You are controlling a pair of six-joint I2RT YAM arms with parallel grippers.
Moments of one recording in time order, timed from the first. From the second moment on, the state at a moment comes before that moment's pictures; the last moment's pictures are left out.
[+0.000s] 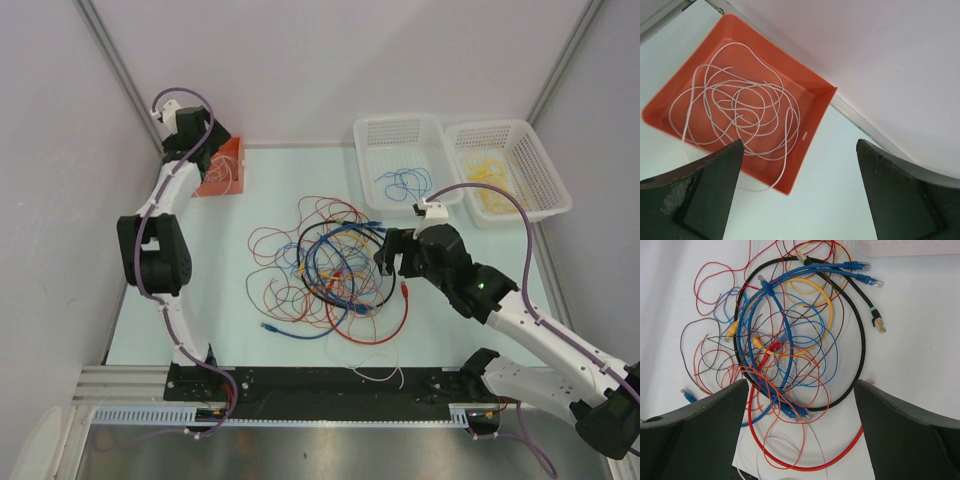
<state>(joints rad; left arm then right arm) 0.02 2.05 1.78 -0.19 -0.29 -0.63 0.72 0.94 0.82 -0.41 0.22 0.50</state>
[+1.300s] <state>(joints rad) -0.84 1.22 0.62 -0.35 -0.40 -0.86 0.88 0.67 0.73 -0.57 0.31 0.64</state>
